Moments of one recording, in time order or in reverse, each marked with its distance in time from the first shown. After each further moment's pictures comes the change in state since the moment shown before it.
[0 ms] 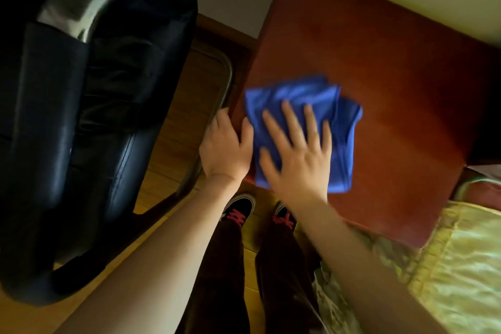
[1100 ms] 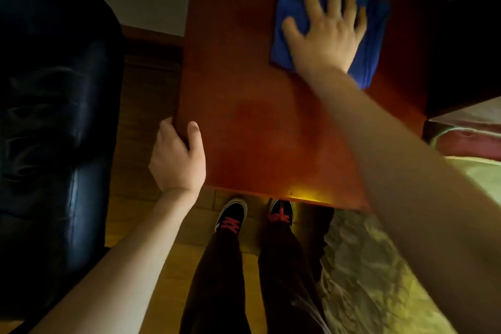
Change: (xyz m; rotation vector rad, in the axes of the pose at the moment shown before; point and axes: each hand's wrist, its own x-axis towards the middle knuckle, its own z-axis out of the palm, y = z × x) left_hand -0.002 -0.008 0.011 0.040 0.079 0.039; right_hand 0.136 0.125 -0.037 0.012 0.153 0.485
